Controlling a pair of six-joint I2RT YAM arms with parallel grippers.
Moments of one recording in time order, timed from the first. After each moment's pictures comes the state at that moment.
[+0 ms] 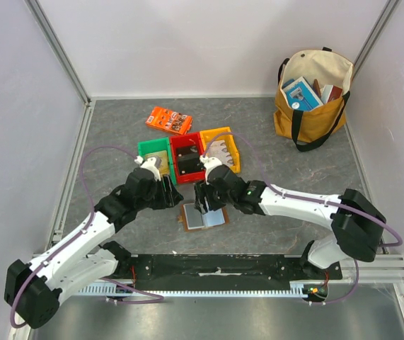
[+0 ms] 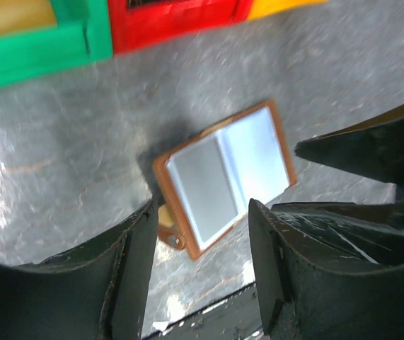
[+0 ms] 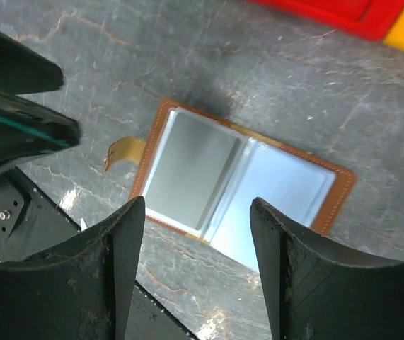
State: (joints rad) left arm -0.60 0.85 0.62 -0.42 0.03 -0.65; right arm 0.98 1.49 0.93 -0.18 0.04 0.49
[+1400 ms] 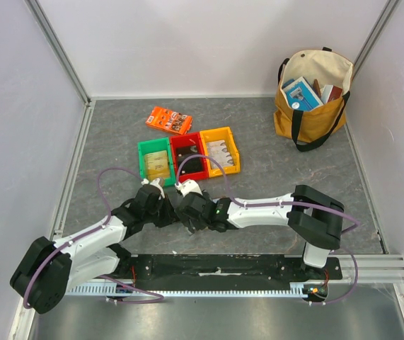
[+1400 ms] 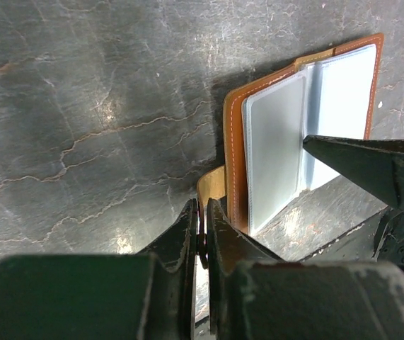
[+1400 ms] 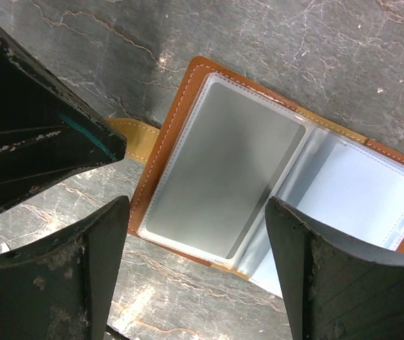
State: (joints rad) left arm -0.60 1.01 0.30 -0.12 0.17 -0.85; right arm 1.22 1.77 1.03 -0.22 0.31 0.48
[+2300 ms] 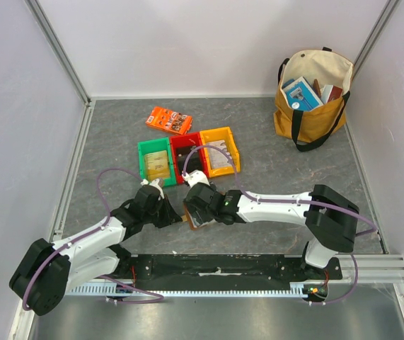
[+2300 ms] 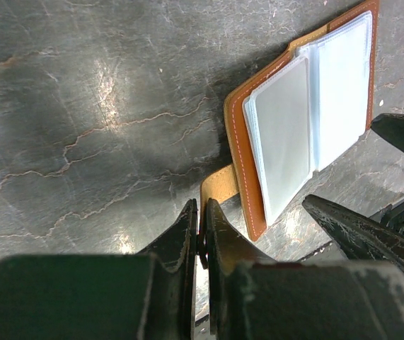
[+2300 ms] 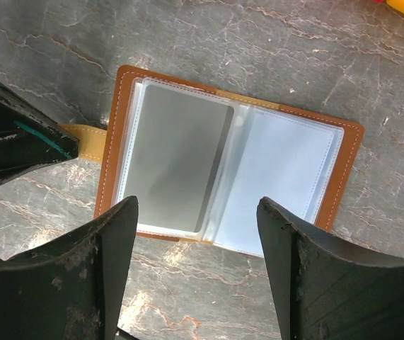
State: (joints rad) left arm -0.60 0.99 0.29 -0.13 0.17 -0.85; right arm 1.17 1.67 1.04 -0.32 0.34 0.44
